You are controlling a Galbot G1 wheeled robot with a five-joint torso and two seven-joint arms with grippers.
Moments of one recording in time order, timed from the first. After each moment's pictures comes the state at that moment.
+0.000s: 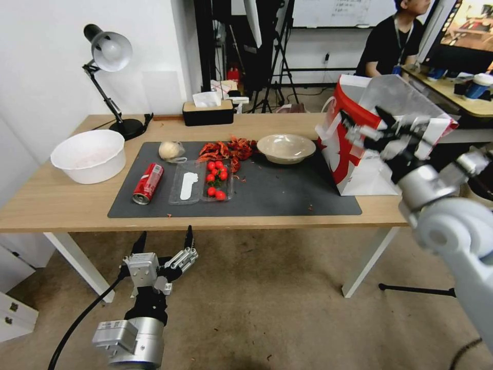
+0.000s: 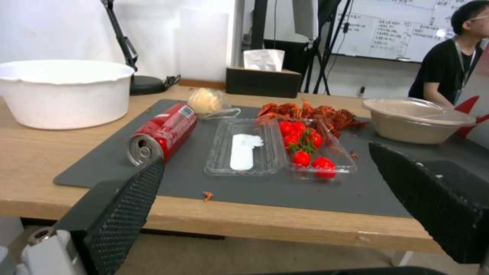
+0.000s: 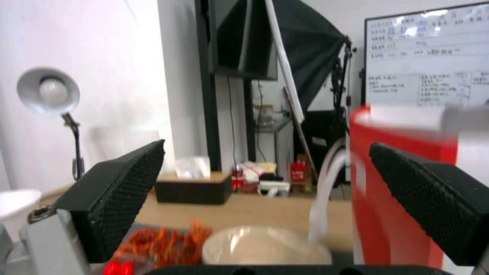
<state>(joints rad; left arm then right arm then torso) 1.91 -1.61 -0.43 -2.43 -0.07 0.02 -0.07 -1.19 0.86 0.53 2.15 0.80 -0.08 0.05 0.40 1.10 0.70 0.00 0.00</state>
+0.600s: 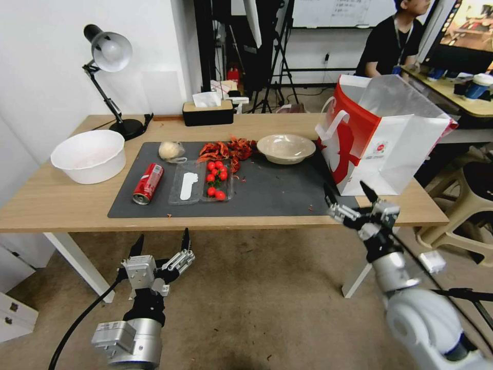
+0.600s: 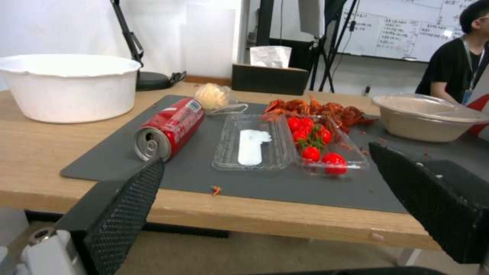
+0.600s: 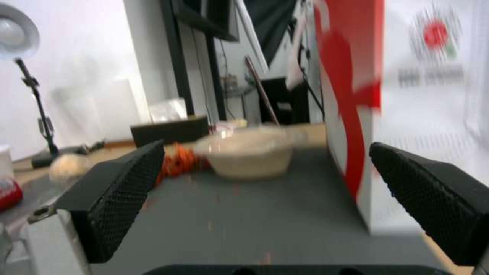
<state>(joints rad) 1.90 -1.61 -0.46 -2.40 -0.09 0.00 -0.07 -1.59 1.11 0.49 2.15 0.51 0.19 0.08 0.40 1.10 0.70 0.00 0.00</state>
